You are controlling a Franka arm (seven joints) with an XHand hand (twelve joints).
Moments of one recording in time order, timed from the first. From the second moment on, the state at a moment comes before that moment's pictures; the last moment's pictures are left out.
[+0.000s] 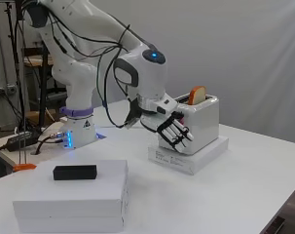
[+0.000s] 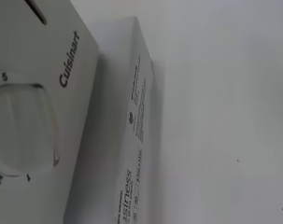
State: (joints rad) arm 1.68 -0.42 -1.73 -2.27 -0.25 2.05 -0.84
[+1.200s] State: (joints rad) arm 0.69 0.21 -0.76 -2.26 0.36 2.02 -1.19
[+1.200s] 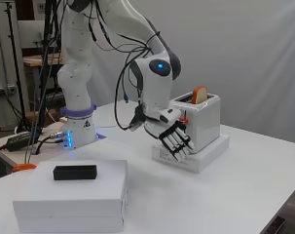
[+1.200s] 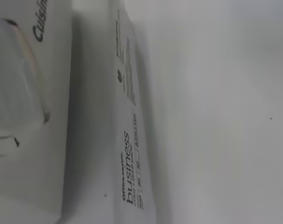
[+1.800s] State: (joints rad) arm 0.59 0.16 -0.72 -2.22 0.29 1.92 -1.15
